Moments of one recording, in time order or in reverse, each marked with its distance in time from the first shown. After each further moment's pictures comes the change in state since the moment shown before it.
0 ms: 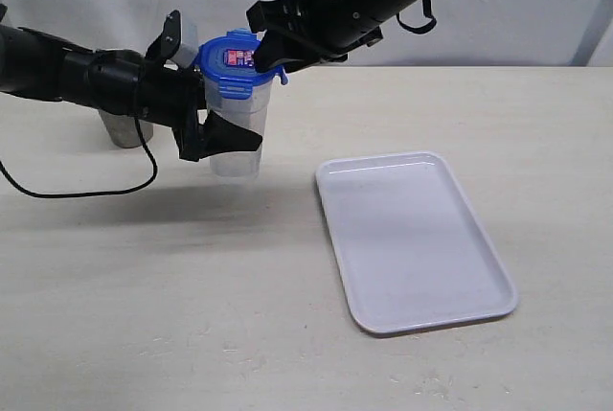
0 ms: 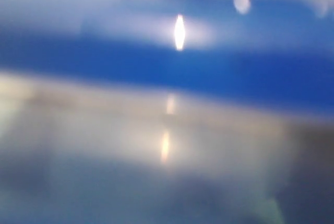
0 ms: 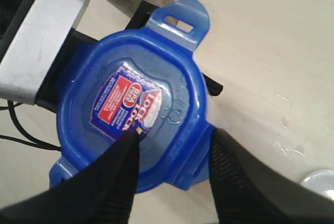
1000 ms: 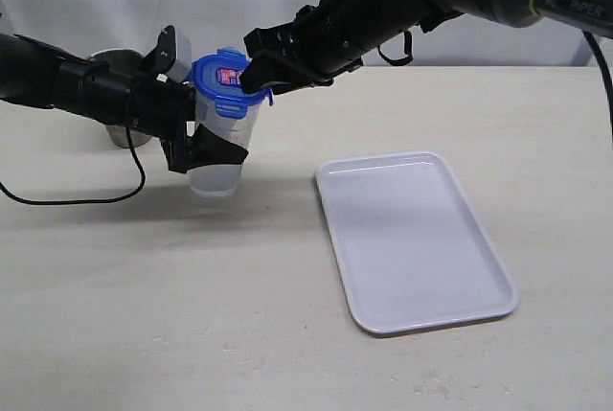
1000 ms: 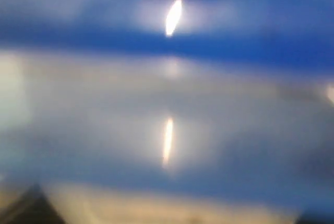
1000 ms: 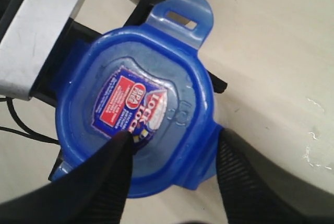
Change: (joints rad) left arm 0.018 0.015 0.004 0.058 -0.036 0.000; right arm -0.012 0.111 -0.006 0.186 0.011 -0.176
